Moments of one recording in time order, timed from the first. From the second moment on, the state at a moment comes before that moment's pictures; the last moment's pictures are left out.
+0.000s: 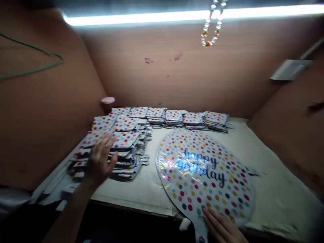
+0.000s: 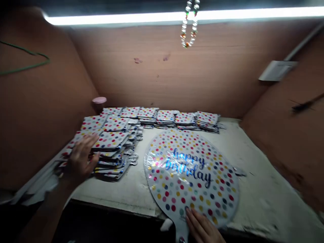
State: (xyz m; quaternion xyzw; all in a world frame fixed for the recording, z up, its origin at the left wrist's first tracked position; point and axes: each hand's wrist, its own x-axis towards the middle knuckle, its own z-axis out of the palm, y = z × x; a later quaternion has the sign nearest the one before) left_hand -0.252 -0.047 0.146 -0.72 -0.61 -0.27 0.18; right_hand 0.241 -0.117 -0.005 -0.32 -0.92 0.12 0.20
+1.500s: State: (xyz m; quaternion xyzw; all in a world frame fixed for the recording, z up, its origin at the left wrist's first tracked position) left_hand -0.030 -0.158 -0.015 -0.85 -0.37 -0.36 0.12; right_hand 0.168 0.060 0.089 -0.67 -0.68 0.26 0.15
